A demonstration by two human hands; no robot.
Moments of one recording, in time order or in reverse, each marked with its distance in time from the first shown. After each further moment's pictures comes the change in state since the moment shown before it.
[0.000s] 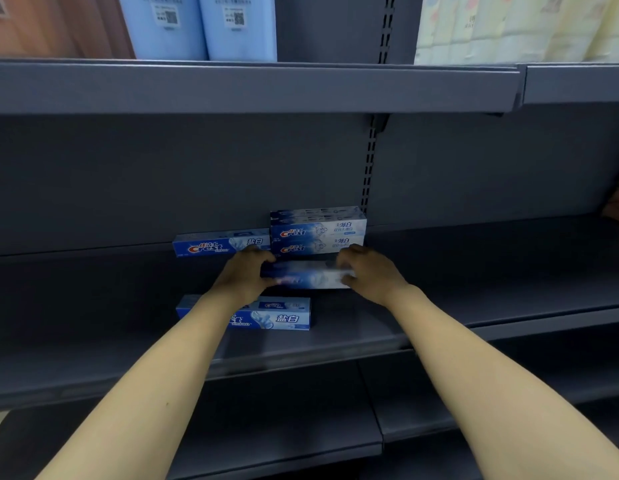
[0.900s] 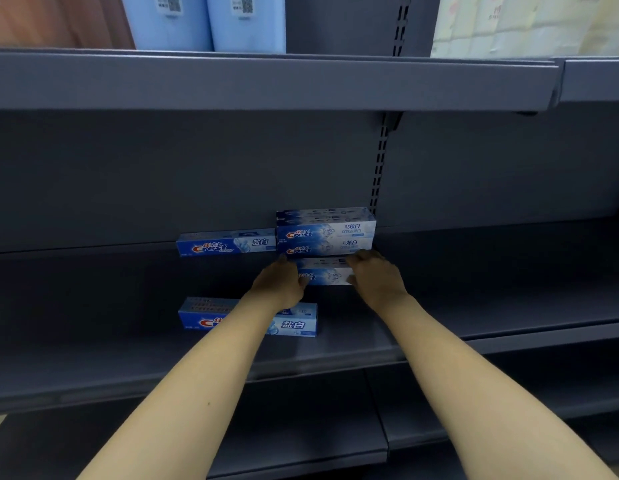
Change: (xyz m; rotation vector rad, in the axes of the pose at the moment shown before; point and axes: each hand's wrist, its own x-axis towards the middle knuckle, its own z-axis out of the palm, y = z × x) left_hand 0.027 0.026 0.037 0.133 -0.172 -0.094; right_hand 0.017 0.000 0.022 -0.248 0.032 0.124
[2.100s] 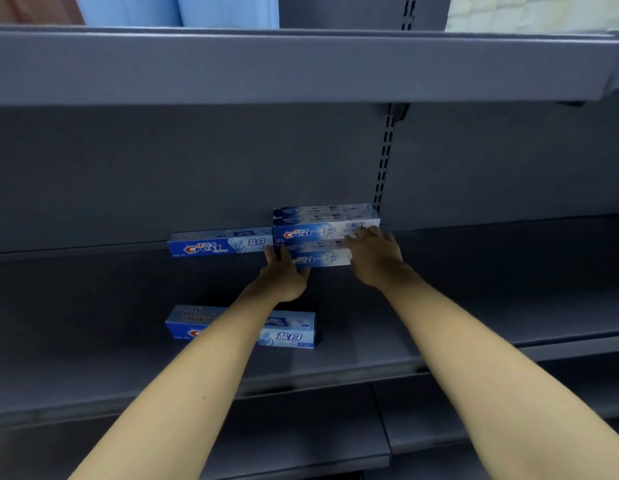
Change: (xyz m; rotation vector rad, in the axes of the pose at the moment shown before) left_hand 0.033 0.003 0.001 -0.212 -0.139 -0.192; right_hand 0.053 0.011 -0.006 -0.180 -0.089 -0.014
